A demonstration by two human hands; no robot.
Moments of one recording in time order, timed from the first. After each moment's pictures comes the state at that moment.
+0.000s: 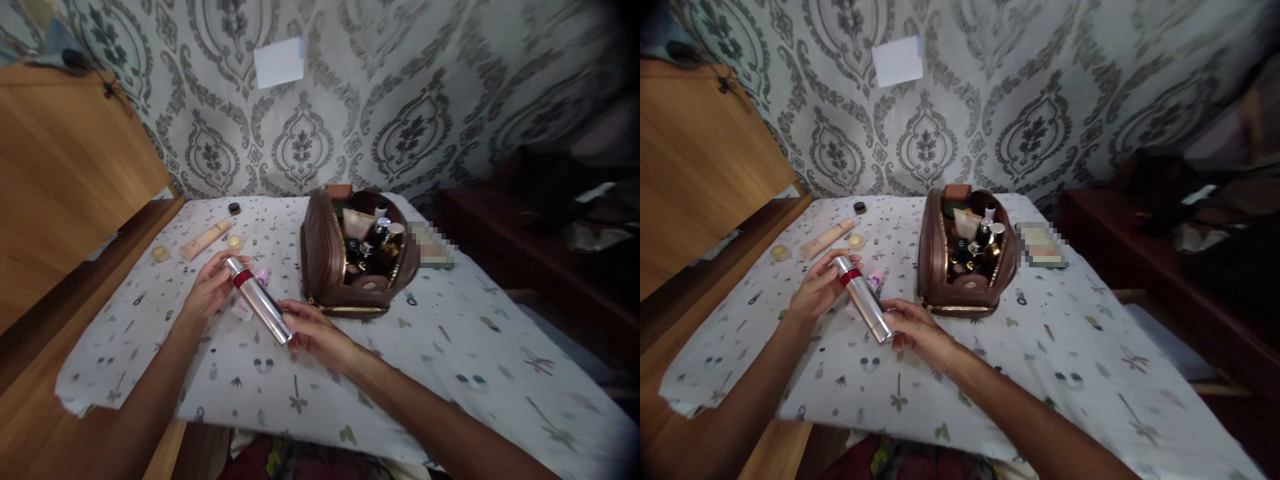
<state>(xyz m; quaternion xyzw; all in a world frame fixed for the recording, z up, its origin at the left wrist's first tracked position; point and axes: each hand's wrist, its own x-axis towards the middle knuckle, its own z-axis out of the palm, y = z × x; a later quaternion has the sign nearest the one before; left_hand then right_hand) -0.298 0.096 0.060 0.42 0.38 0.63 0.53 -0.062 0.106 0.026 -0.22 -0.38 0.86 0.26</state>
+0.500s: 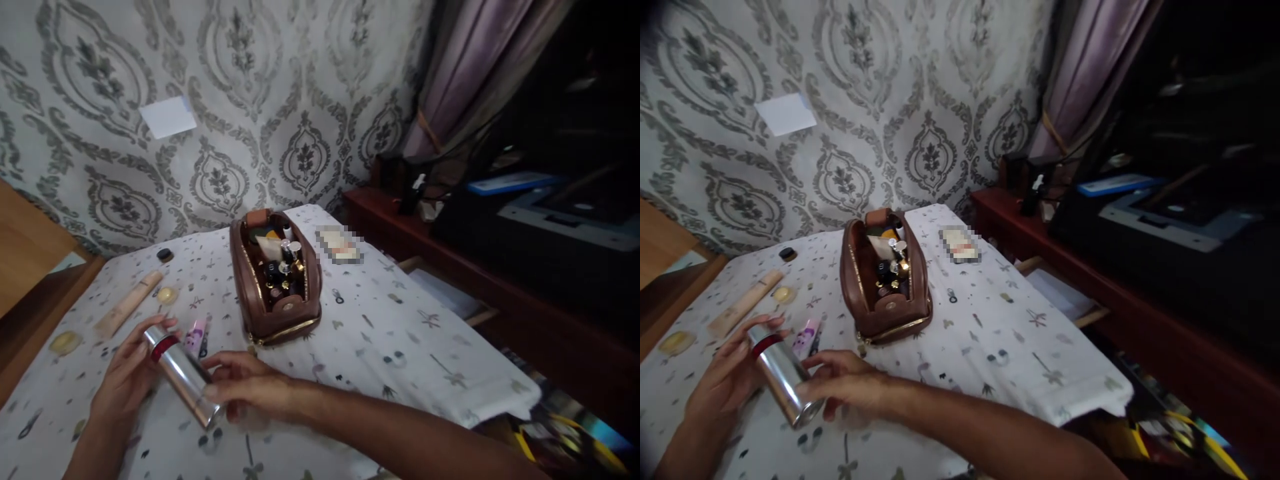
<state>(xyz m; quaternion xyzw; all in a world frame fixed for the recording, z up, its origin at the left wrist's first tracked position) -0.287 0.095 0.065 0.34 0.53 0.60 0.49 -0.061 0.104 0.030 -0.19 -0.39 0.87 0.25</state>
